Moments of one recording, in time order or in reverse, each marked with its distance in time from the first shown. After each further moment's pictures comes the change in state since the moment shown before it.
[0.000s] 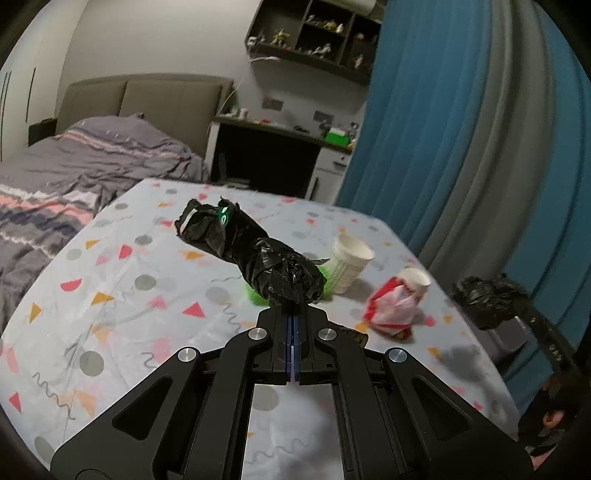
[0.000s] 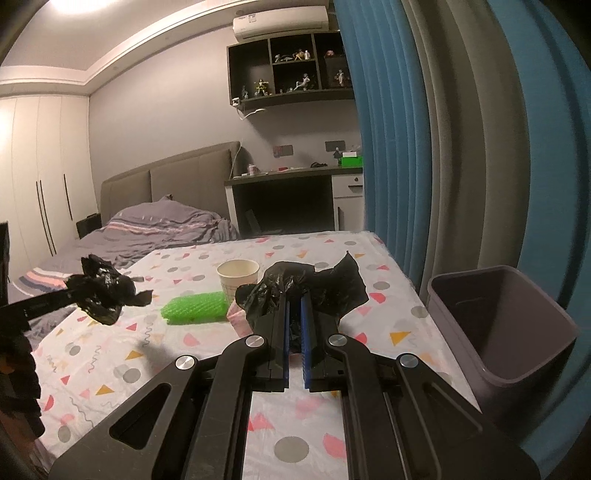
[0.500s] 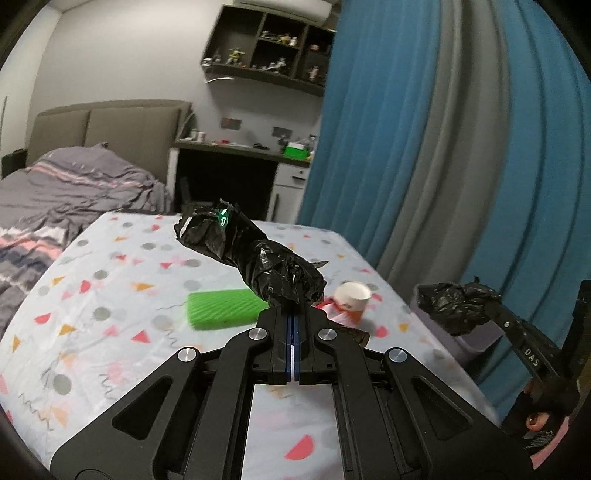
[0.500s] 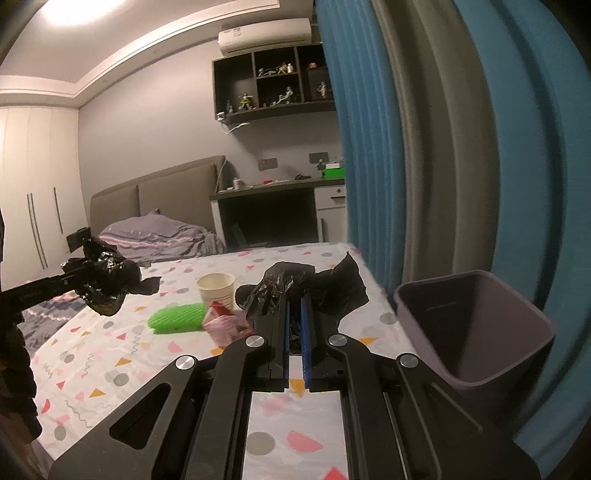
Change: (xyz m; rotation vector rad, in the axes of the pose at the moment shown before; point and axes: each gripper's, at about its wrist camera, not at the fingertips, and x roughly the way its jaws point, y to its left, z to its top) left arm -0.006 -0.072 0.011 0.101 -0.055 -0.116; right arm -0.025 -0.034 0.004 0.028 -0.051 -0.053
